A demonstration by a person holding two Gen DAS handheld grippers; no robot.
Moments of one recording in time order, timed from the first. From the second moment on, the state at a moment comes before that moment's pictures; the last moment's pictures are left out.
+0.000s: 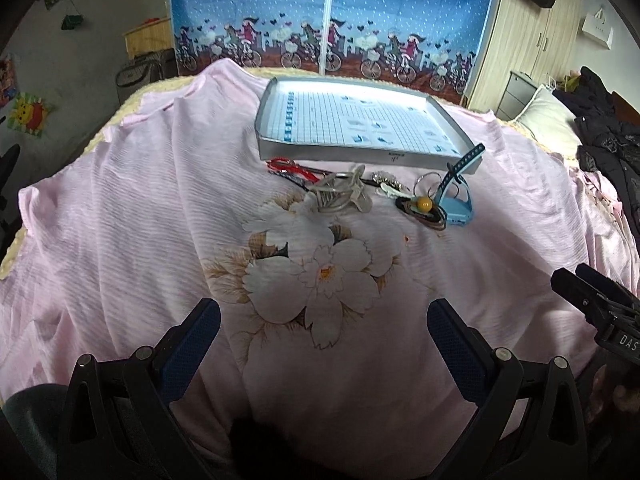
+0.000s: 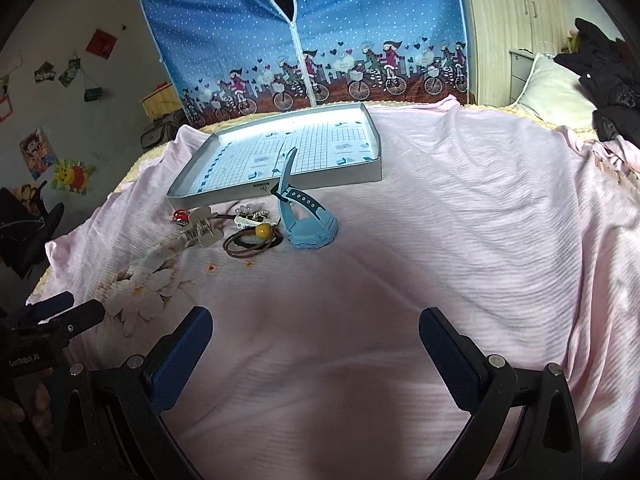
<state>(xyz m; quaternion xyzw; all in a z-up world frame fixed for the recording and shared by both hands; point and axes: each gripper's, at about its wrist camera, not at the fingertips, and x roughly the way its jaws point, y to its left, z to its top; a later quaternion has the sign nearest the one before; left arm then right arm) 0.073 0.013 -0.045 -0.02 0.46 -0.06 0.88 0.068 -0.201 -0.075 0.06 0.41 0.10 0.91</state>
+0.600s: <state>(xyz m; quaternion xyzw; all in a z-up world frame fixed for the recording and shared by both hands) 0.180 -0.022 -0.072 -0.08 0.53 -0.22 0.81 0.190 -0.209 -0.107 -0.03 0.46 0.22 0.86</state>
